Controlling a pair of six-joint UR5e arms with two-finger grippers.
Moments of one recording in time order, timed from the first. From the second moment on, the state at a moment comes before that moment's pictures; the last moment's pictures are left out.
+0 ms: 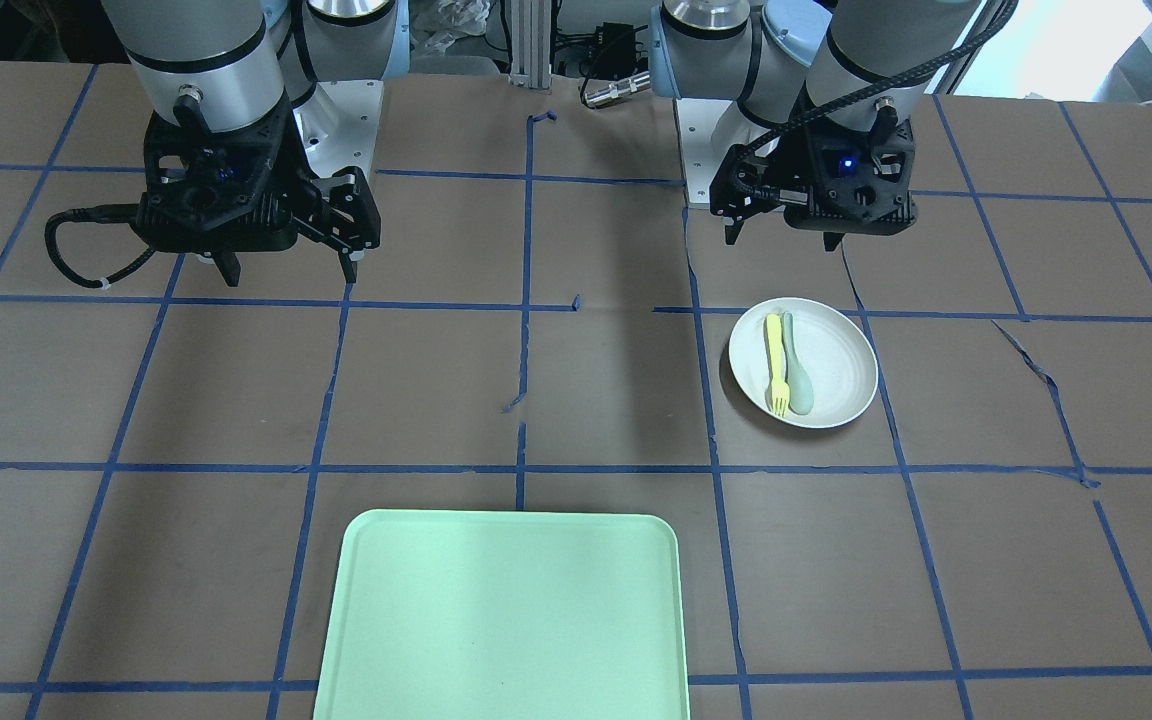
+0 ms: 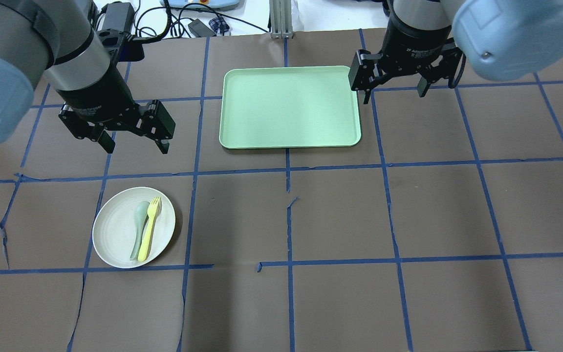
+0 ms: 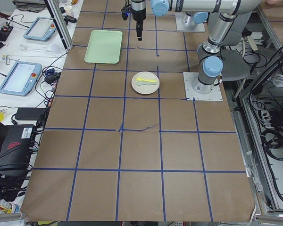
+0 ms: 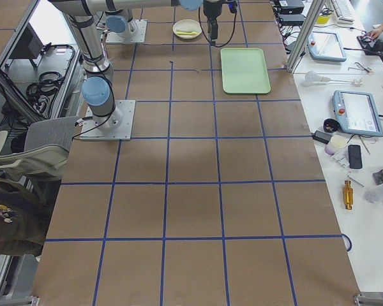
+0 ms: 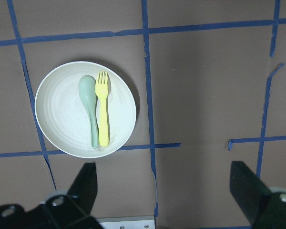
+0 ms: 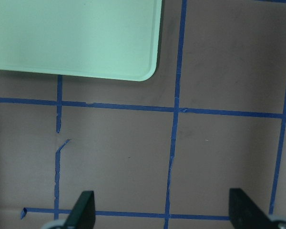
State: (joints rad) left arm -1.59 -1.53 -1.64 -1.62 1.58 0.03; right arm 1.70 -1.50 1.48 -1.61 -1.60 0.05
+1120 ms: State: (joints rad) left arm -1.59 -1.52 -1.64 -1.62 1.57 0.03; right arm 1.70 -1.49 1.48 -1.61 -1.60 0.05
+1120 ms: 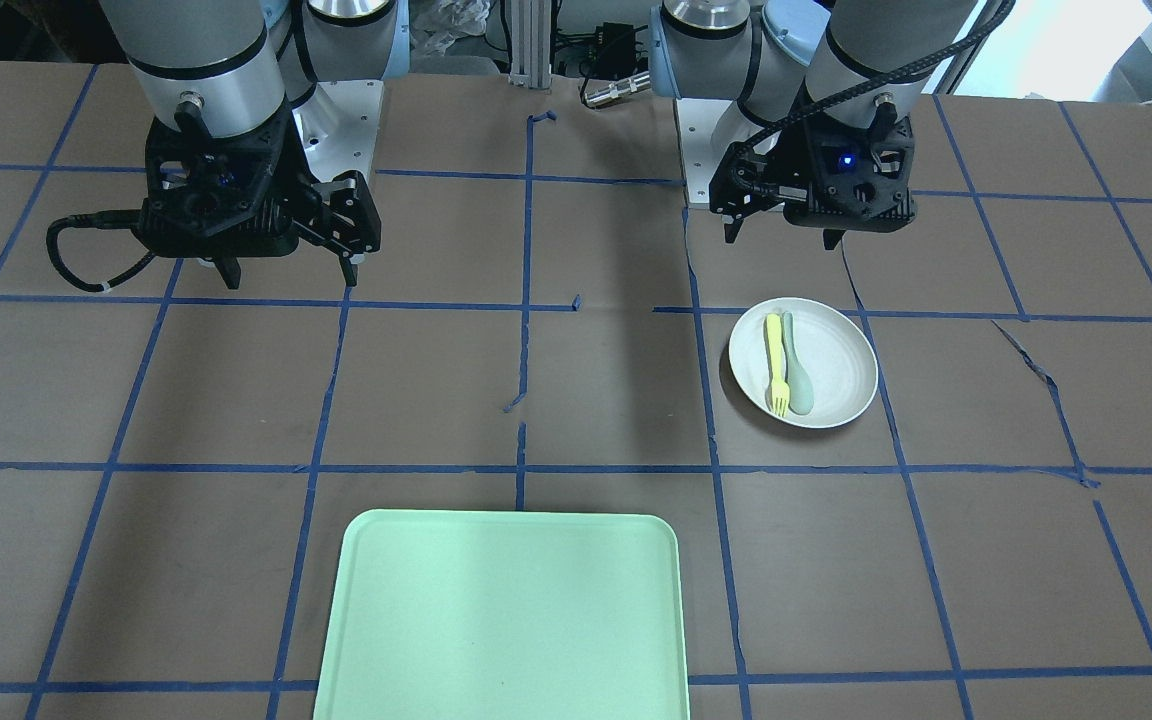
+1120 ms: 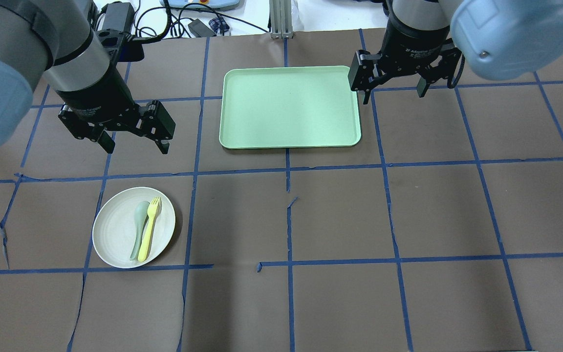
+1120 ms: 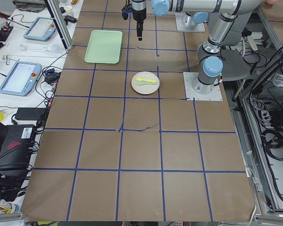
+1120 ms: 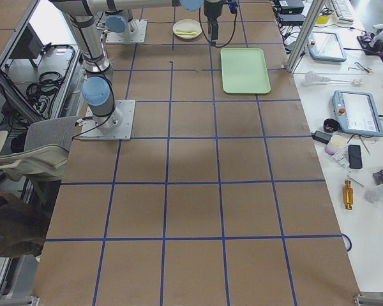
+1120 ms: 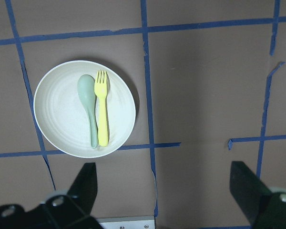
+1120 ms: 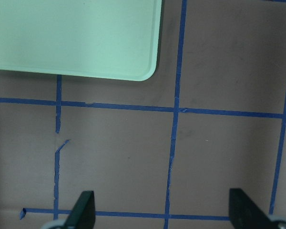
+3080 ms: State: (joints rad) left arm -1.11 -1.64 -1.91 -1.30 1.56 0.42; right arm 1.70 -1.48 1.49 -1.65 -1.60 0.06
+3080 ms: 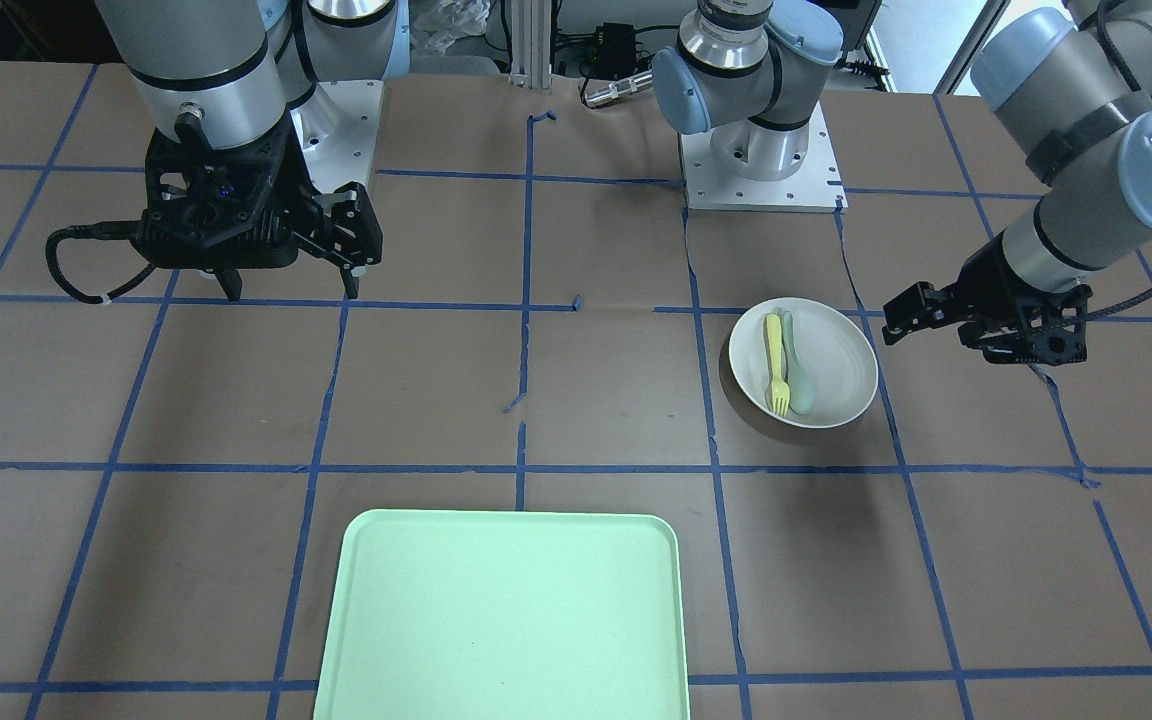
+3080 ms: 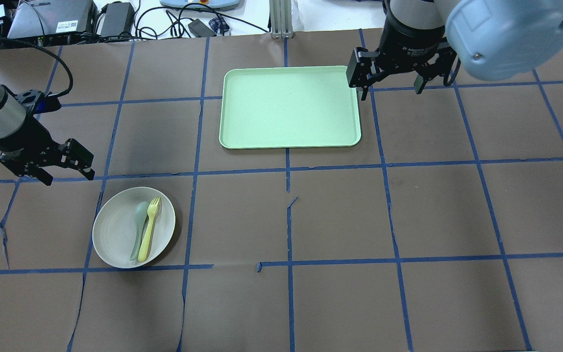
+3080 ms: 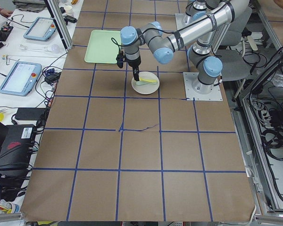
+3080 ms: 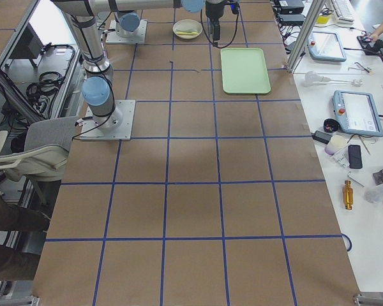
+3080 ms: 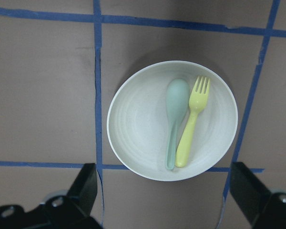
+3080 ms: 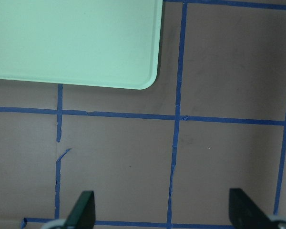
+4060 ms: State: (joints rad) left arm -1.02 -1.83 -2.06 -1.15 1.49 0.55; right arm 1.70 -1.48 1.49 -1.66 -1.60 0.06
